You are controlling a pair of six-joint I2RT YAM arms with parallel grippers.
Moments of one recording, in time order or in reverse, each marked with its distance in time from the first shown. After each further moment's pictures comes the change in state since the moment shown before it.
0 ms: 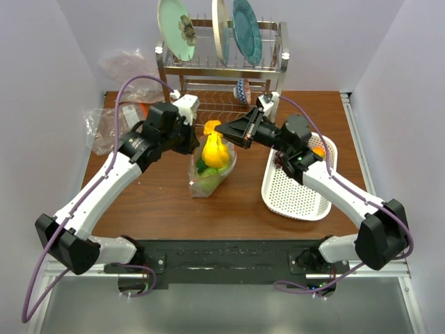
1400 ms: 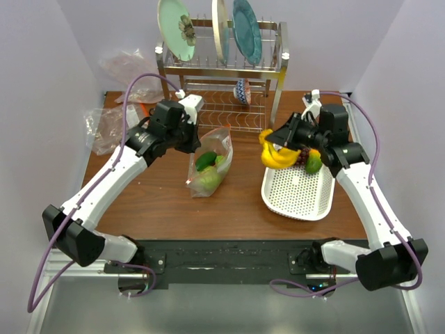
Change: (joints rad) left arm 0.000 0.069 0.040 -0.034 -0.003 0.010; right arm -0.347 -0.166 0.174 -1.028 0.125 -0.959
